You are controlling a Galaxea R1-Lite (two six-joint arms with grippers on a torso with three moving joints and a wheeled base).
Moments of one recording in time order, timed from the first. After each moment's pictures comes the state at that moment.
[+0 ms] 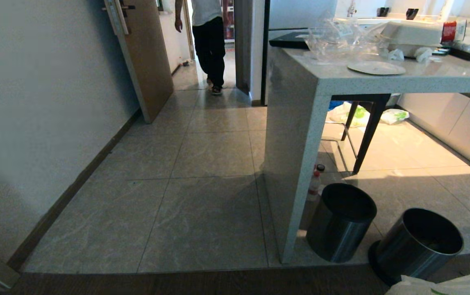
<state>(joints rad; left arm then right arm) 0.00 0.00 0.00 0.00 0.00 -0.02 0.00 0.00 0.00 -0.11 0.00 0.00</state>
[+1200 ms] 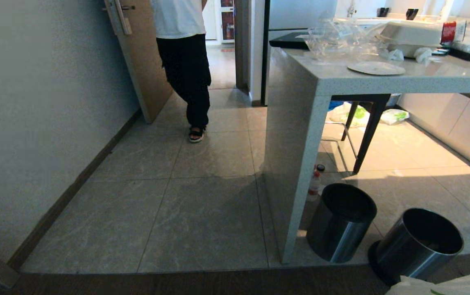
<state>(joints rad) 0.00 0.00 0.00 0.00 0.00 -0.03 0.00 0.00 0.00 -0.11 0.00 0.00</state>
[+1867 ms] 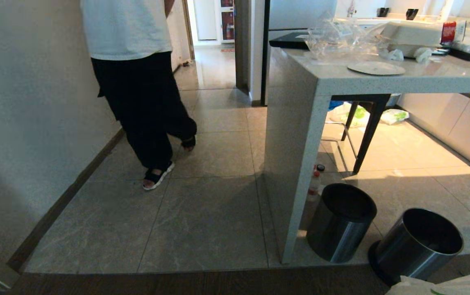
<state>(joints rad) 0.00 0.00 0.00 0.00 0.00 -0.03 0.00 0.00 0.00 -0.11 0.00 0.00</state>
